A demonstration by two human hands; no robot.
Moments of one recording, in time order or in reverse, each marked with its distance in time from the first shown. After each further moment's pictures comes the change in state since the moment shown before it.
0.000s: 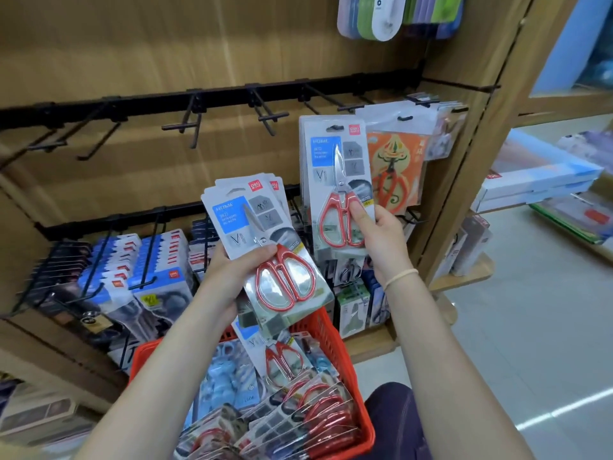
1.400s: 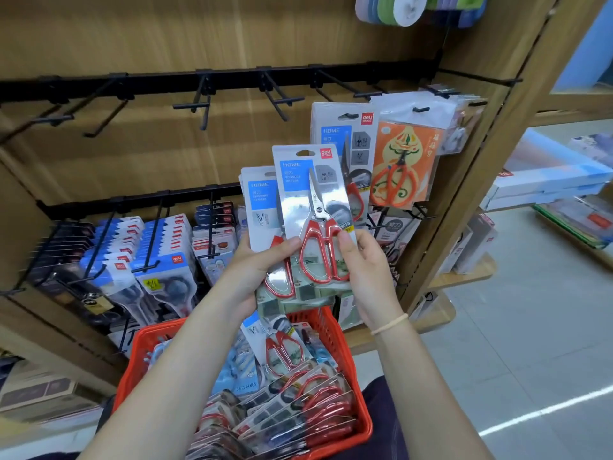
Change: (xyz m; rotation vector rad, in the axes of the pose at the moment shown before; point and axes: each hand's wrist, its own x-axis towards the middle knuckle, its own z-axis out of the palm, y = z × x) left_hand -0.006 -0.009 0.011 -0.063 -0.109 -0.092; right_hand -0.064 0.024 0.027 0.073 -0.120 -0.012
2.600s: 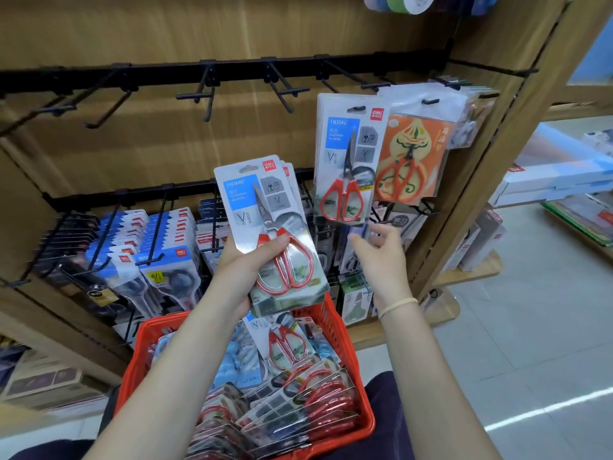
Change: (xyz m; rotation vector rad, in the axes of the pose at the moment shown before) left_hand -0.002 -0.008 -0.012 -0.006 0.111 0.118; right_hand 0.025 0.008 -0.017 -0.176 0.205 0.126
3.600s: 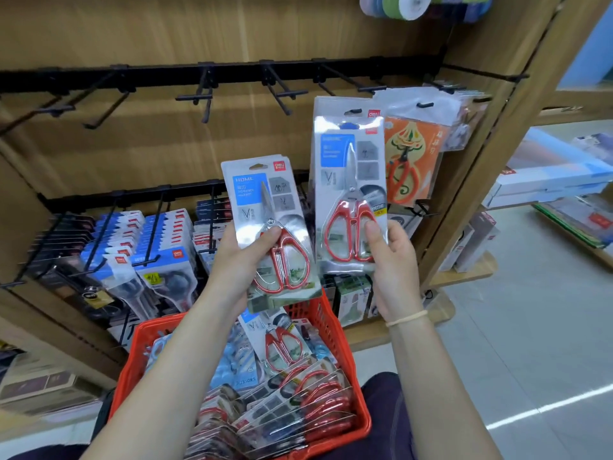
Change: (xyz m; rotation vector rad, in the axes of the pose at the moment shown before) left_hand 0.005 0.003 0.000 0.122 0.046 0.069; right_hand -0.024 -0.013 -0.012 0.258 -0.068 -0.169
